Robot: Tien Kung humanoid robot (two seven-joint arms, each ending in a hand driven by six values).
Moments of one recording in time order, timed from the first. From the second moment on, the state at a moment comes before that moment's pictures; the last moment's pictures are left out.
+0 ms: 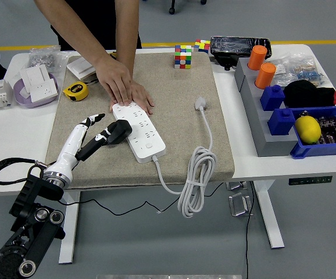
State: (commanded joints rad) left arm -0.05 0.00 -1.32 -1.39 1.86 0.13 0.05; right arm 0.13 -0.35 0.07 0.38 0.39 -0.34 -0.09
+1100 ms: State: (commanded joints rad) left arm -0.11 0.00 -1.23 -1.32 1.88 0.12 0.05; right arm 0.14 -0.36 0.08 0.38 0.40 -0.34 -0.09
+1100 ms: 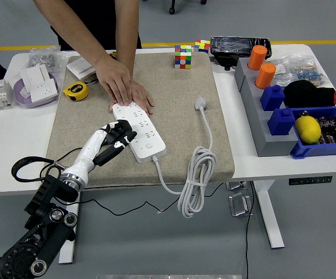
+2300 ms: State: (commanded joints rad) left arm -0.17 0.00 -1.14 -1.29 1.90 0.11 0.06; right arm 0.14 -0.36 0.07 0.38 0.40 -0.34 -0.09
